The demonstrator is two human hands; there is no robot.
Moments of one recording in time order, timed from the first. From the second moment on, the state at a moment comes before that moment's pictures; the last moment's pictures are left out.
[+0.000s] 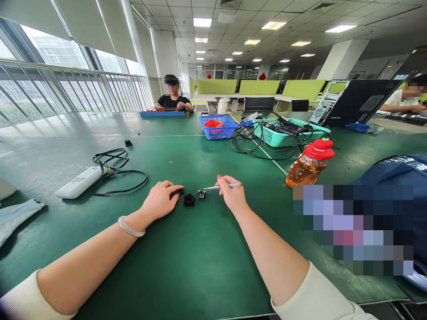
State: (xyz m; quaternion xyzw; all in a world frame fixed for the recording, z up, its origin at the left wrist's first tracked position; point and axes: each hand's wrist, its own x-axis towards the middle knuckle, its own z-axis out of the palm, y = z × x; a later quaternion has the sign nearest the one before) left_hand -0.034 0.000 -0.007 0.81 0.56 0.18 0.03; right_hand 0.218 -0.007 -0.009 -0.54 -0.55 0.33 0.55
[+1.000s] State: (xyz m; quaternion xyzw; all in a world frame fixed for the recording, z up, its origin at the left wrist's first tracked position) left_hand 0.025 -0.033 0.001 0.83 0.53 0.16 0.09; right_hand 0.209 -0.002 -0.013 -0.45 -0.44 0.43 0.65
